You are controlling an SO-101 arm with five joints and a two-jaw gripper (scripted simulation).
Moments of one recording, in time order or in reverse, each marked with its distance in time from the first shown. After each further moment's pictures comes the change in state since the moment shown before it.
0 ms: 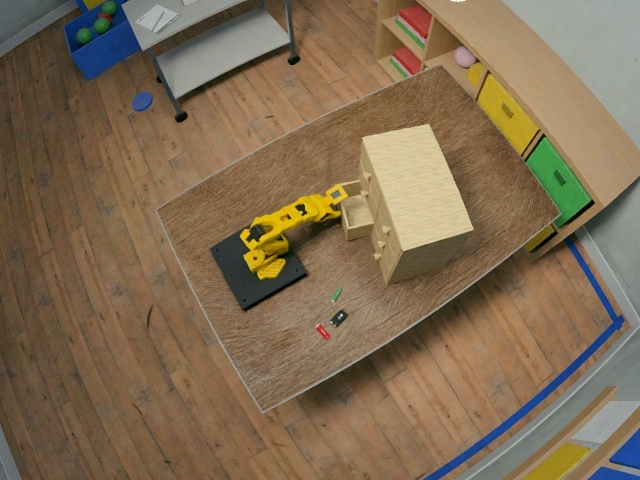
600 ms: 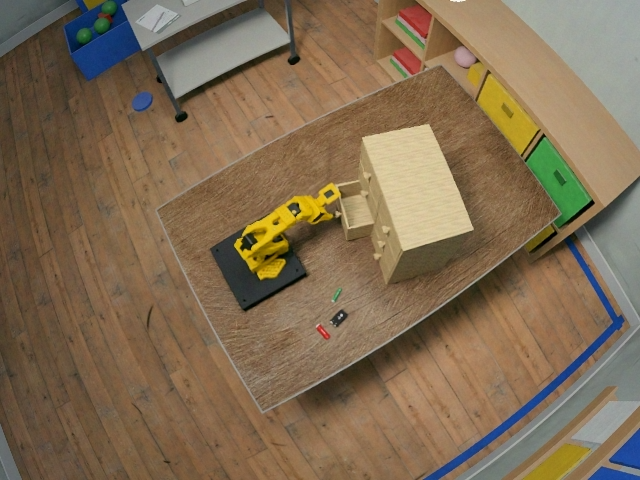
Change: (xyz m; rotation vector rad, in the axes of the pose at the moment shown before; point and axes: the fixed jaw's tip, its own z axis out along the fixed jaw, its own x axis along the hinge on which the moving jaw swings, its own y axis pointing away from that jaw) arm 0.009 -0.001 -0.034 0.015 0.126 -0.105
